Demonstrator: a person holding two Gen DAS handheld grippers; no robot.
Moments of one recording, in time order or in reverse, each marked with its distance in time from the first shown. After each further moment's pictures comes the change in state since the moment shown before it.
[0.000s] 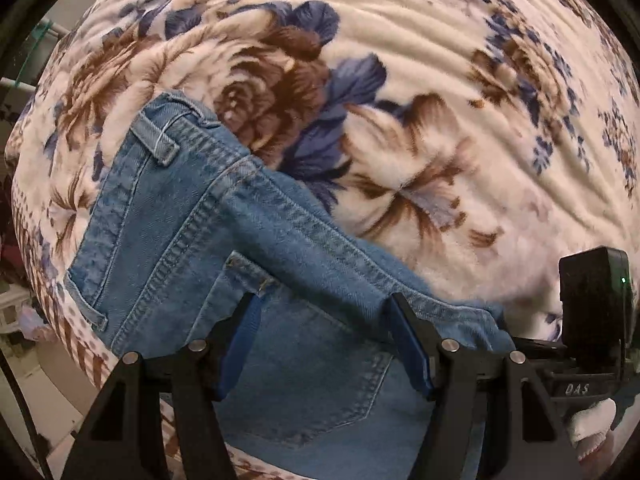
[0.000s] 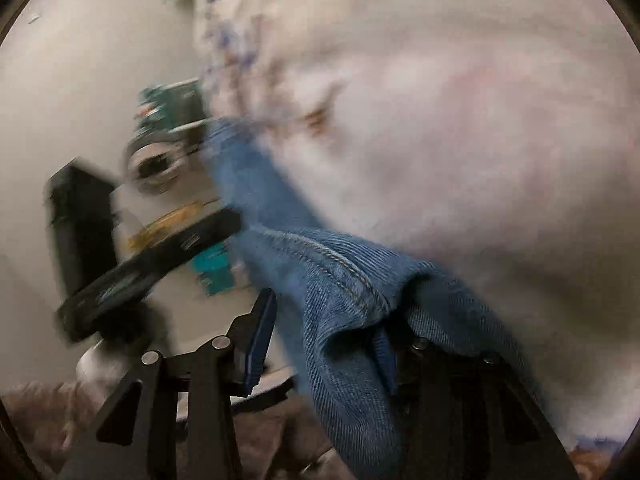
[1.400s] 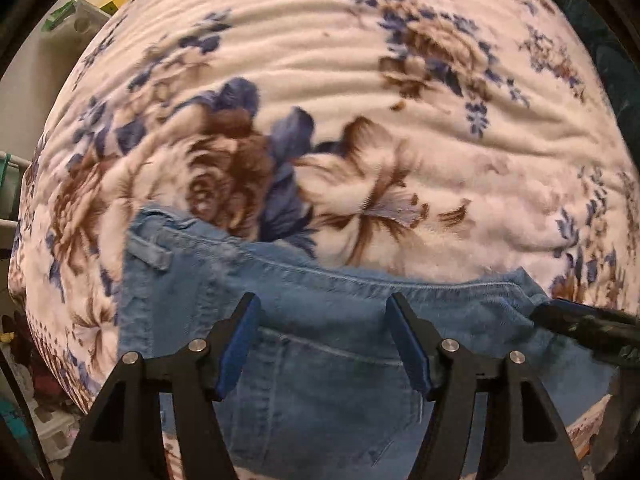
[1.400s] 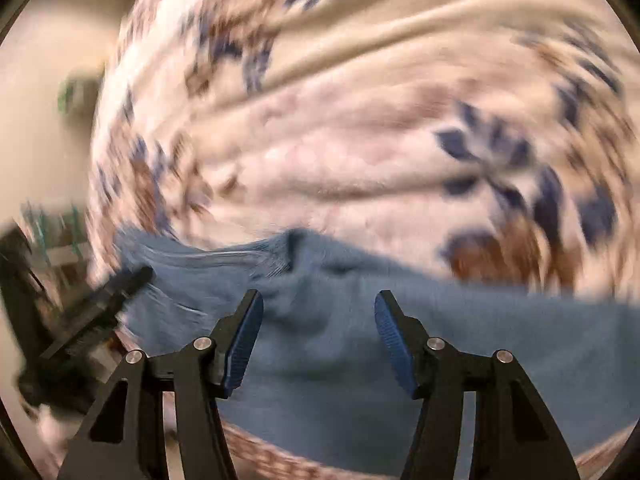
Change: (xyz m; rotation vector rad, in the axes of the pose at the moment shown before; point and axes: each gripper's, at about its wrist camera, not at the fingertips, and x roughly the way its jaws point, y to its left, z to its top) left arm -0.027 -0.053 0.002 0.376 -0.164 0.033; right arm -0.029 0.078 -0.047 0.183 -0.448 -0.579
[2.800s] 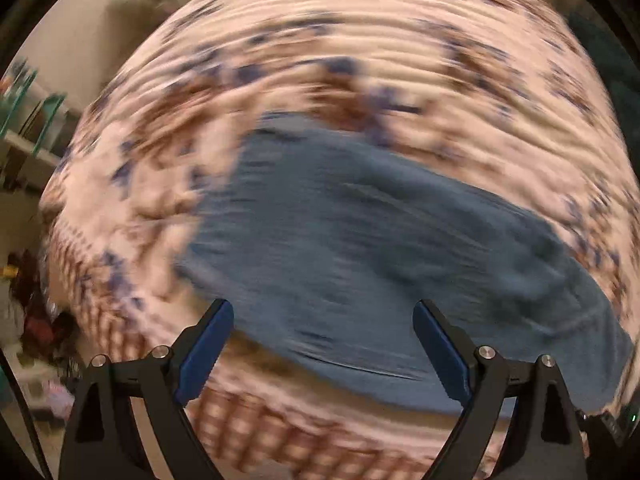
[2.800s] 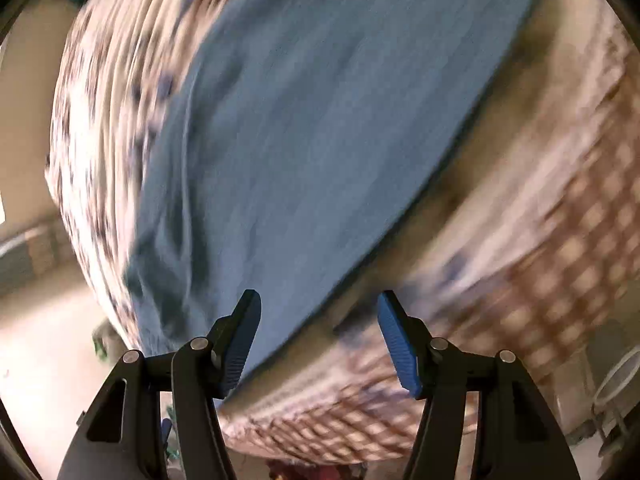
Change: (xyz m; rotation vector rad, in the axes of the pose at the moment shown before) left arm -0.046 0.080 -0.099 -0.204 -0.083 0.082; right arm -0.009 -0.188 -0.301 0.984 -0.292 0.260
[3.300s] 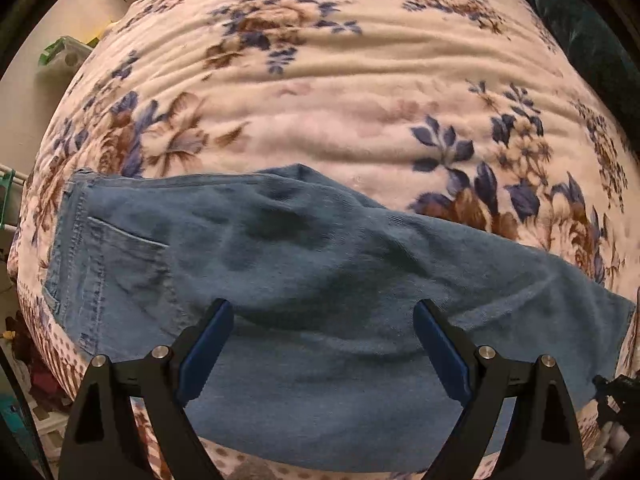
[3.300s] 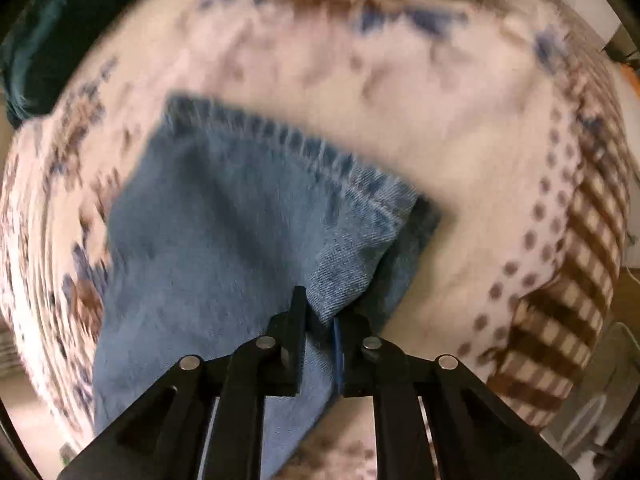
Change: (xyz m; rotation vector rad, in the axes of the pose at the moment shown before) left arm 0.008 -0.264 -0.033 0.264 -0.010 -0.052; right arm -0.128 -0.134 0.233 0.145 -0.361 -0.250
